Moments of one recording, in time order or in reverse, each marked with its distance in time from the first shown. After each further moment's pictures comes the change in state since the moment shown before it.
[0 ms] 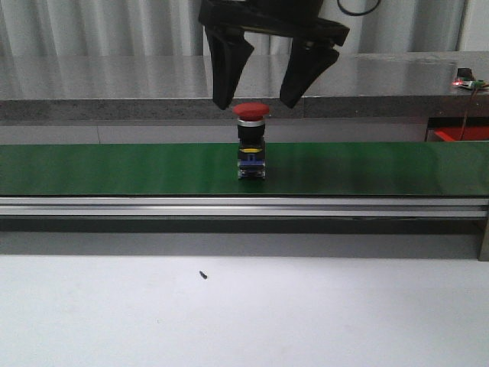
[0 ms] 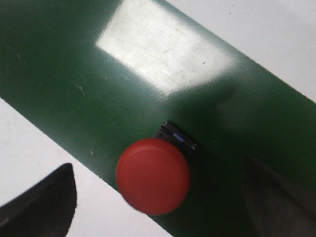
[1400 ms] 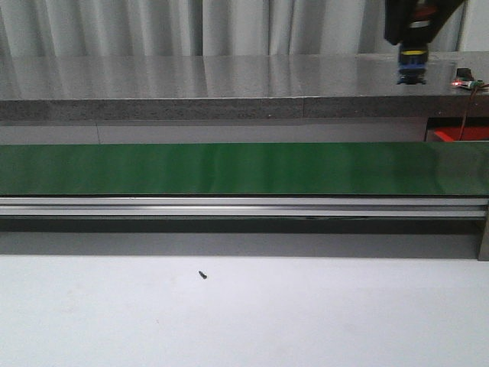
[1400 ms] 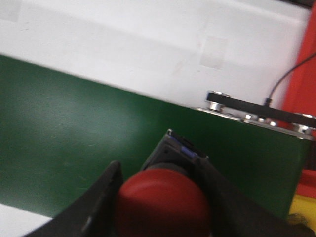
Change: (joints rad) left arm 0.000 0.000 0.000 0.000 0.000 0.000; right arm -0.312 -0.165 0.000 -0.186 0.105 0.082
